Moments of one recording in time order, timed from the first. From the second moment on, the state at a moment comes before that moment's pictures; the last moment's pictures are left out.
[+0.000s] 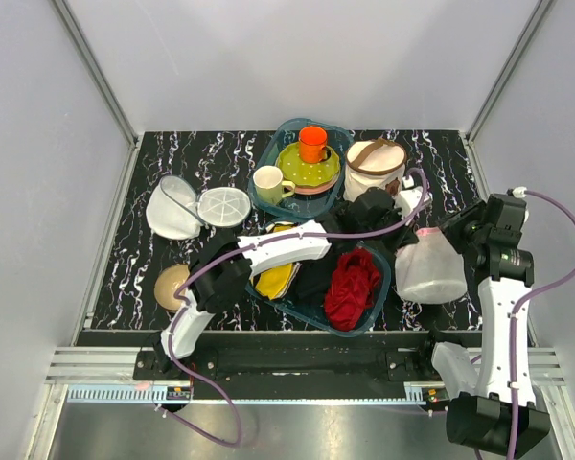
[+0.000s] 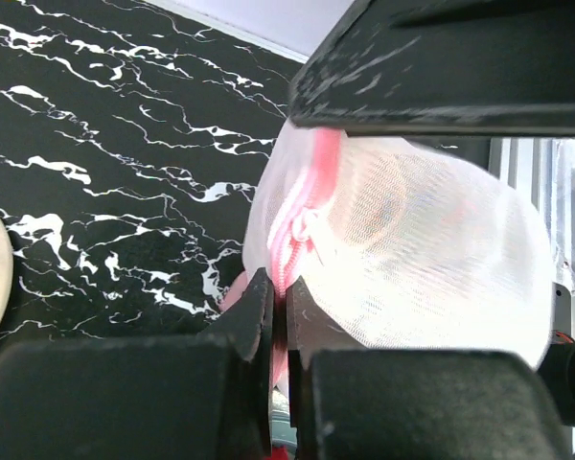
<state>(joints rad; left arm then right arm) -1.07 2.15 1.79 0.03 0.28 -0.14 -0.24 0.87 0.95 -0.73 -0.10 0.76</state>
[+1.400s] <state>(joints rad) -1.05 2.15 1.77 0.04 0.33 -0.13 -0.24 0.89 0.90 -0.78 -0.39 0.57</state>
